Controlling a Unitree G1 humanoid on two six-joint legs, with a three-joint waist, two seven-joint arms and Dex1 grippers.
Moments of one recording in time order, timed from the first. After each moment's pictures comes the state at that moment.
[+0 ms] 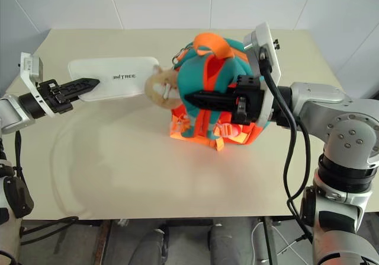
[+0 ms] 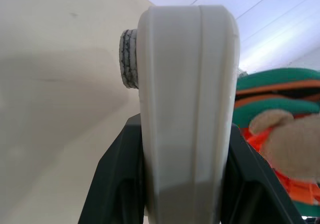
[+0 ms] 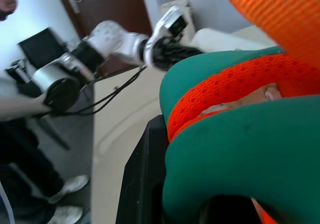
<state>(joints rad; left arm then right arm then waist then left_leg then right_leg) -0.97 0.86 0.33 0.65 -0.66 1.14 -0.91 -0.88 -0.63 -0.24 -0.43 1.15 1.27 0.71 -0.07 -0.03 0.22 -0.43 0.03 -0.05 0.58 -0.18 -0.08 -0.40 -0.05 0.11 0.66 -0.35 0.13</state>
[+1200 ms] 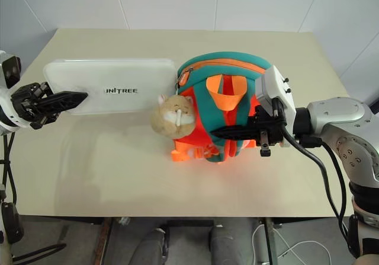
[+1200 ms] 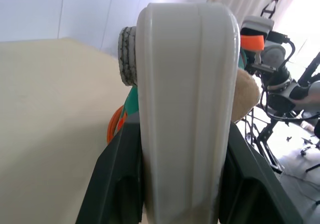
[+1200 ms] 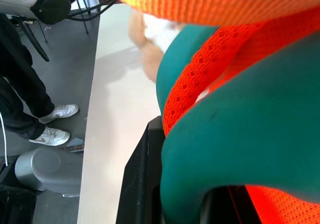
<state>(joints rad) -0.75 0.90 0.28 0.35 -0.70 0.69 -1.44 -0.66 -0.92 -0.08 -0.41 0.86 0.87 1.08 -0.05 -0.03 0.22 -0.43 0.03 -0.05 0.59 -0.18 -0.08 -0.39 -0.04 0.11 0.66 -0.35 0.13</state>
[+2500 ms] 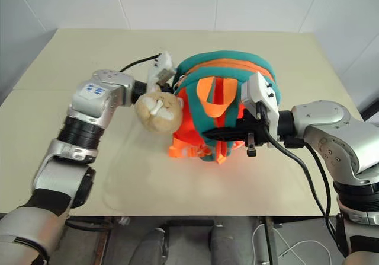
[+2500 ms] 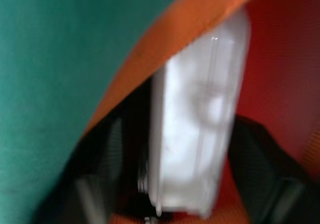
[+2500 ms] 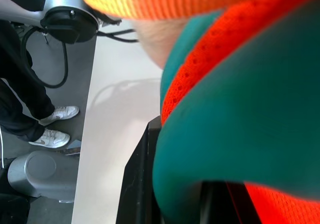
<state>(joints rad) -1.13 0.52 -0.22 0.34 -0.26 0.73 -1.18 -0.68 -0.84 -0.02 -0.41 0.80 0.85 1.06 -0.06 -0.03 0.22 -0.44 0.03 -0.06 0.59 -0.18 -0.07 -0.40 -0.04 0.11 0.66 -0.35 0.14</state>
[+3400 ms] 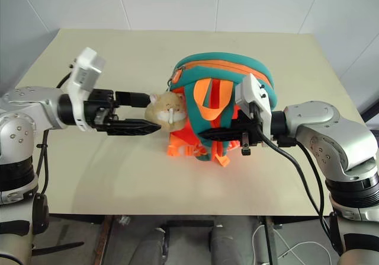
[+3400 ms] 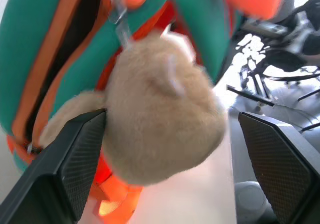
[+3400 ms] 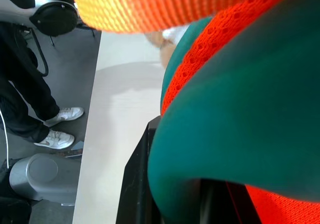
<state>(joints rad) -0.81 0.74 0.11 -0.27 -0.70 1.17 -0.98 -0.70 -0.81 0.03 -0.35 0.77 0.83 1.08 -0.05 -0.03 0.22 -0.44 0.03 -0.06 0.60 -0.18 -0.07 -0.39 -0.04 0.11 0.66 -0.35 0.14</state>
